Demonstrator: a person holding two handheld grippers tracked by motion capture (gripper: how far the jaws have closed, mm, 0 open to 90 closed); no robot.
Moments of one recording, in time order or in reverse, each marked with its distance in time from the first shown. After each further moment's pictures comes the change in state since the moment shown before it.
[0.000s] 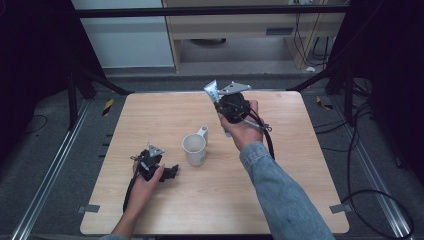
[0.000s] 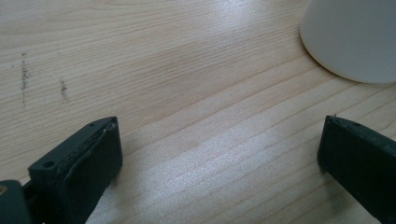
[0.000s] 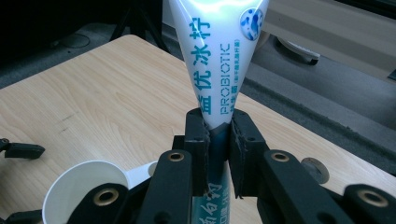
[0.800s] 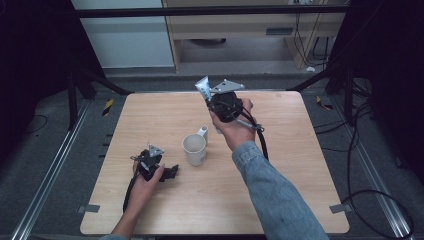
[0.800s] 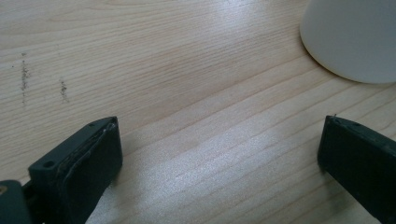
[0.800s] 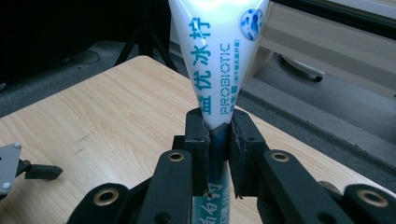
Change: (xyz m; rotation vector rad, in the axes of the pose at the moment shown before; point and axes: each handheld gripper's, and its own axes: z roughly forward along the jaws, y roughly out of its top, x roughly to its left) left arm 0.000 0.000 0.000 -0.003 0.000 -0.004; right arm 0.018 0.014 -0.001 -0.068 0.020 0.003
